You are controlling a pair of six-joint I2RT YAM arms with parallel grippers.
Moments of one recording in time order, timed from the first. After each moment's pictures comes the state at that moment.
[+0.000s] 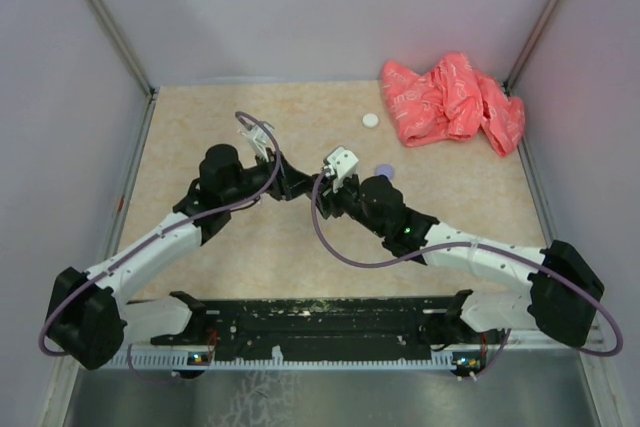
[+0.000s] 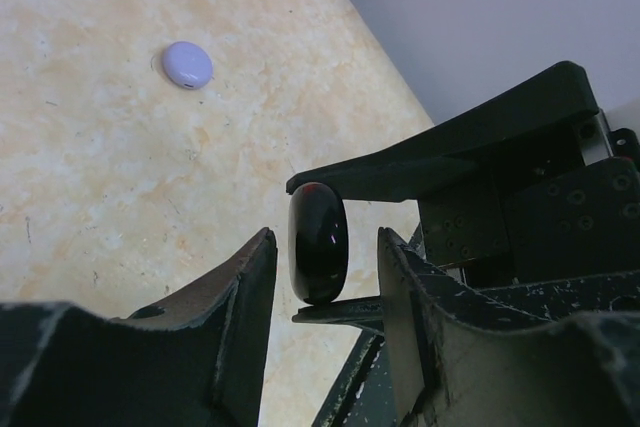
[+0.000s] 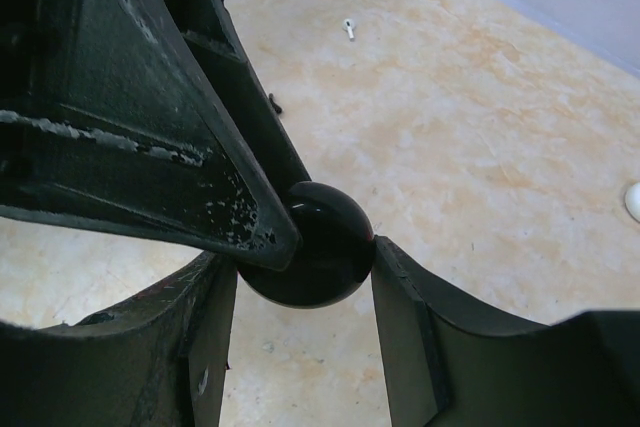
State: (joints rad) left arm -0.55 1.16 0.75 0.24 0.50 -0.61; right arm 0.96 1.21 0.73 0.33 0.15 -0.03
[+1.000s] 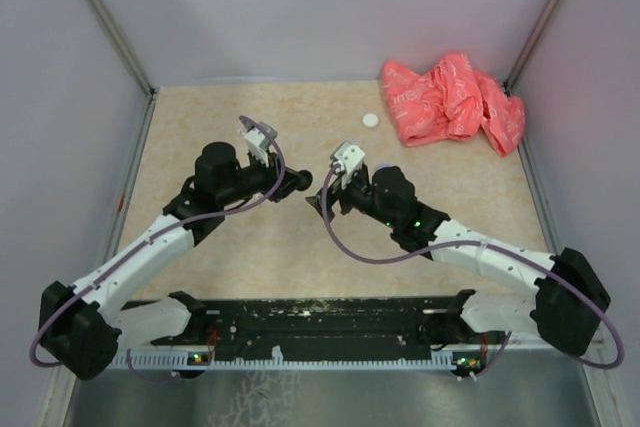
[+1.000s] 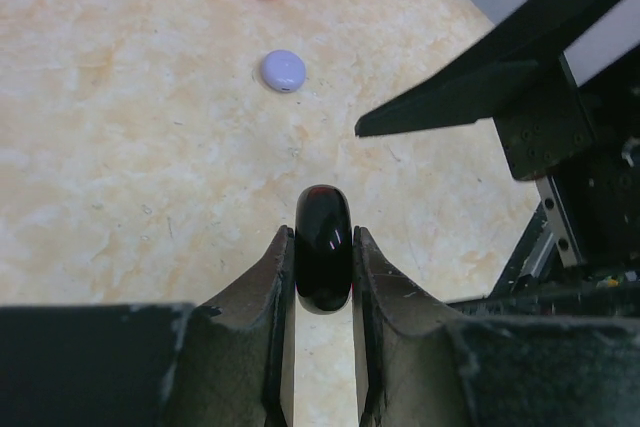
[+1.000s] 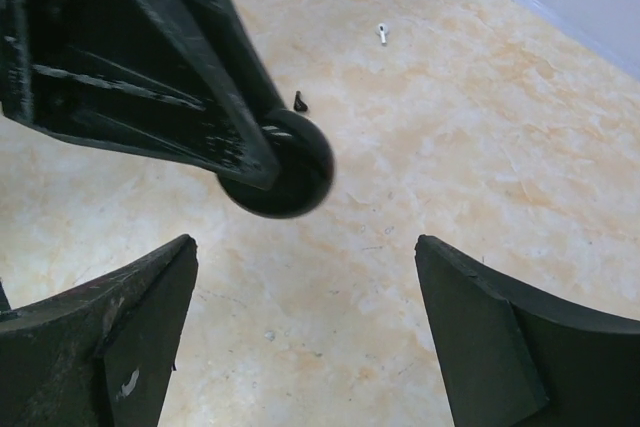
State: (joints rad) left arm -0.58 1.11 0.80 0.06 0.36 -0.29; right arm 0.90 1.18 0.73 0.30 0.01 -0.07
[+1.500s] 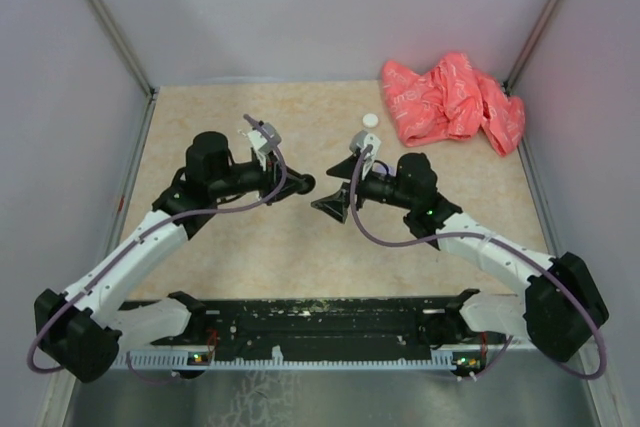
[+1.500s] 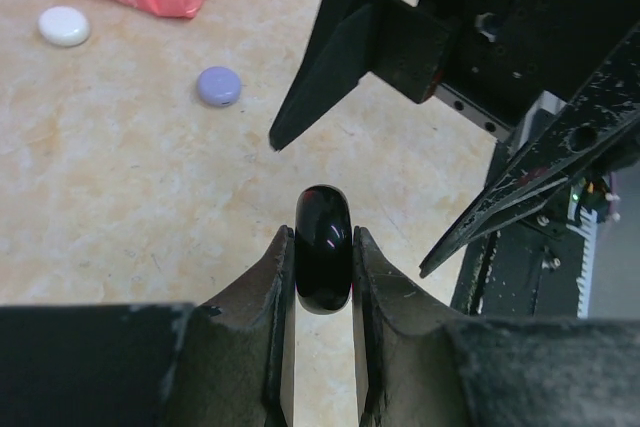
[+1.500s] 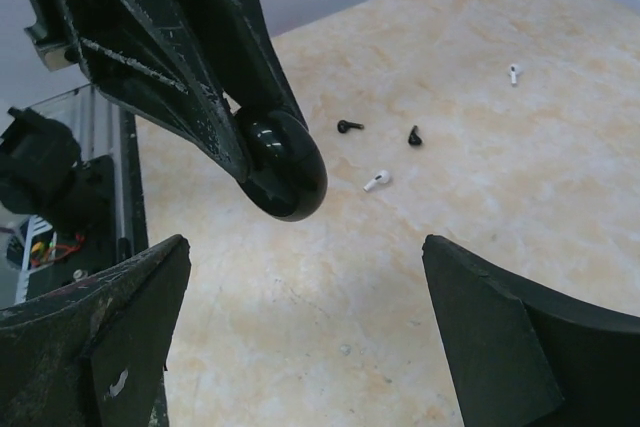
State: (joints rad) left arm -0.54 1.09 0.90 -0.08 0.59 -0.07; right arm 0.64 1.17 0.69 0.42 -0.56 0.12
